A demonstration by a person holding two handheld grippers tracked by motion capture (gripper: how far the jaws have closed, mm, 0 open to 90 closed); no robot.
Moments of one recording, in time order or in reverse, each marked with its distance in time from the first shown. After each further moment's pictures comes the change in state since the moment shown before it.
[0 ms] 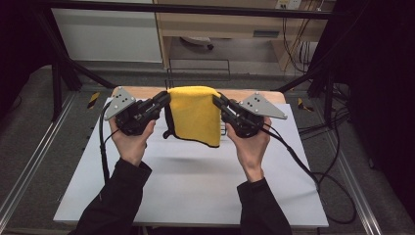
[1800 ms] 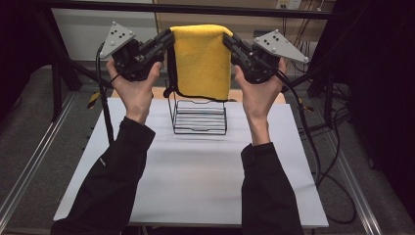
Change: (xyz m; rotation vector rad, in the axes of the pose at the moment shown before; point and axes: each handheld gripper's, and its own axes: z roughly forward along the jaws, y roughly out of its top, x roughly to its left) left arm 0.004 0.114 0.046 -0.148 0.050 0.049; right arm -0.036 0.105 0.033 -0.170 -0.083 -0.049
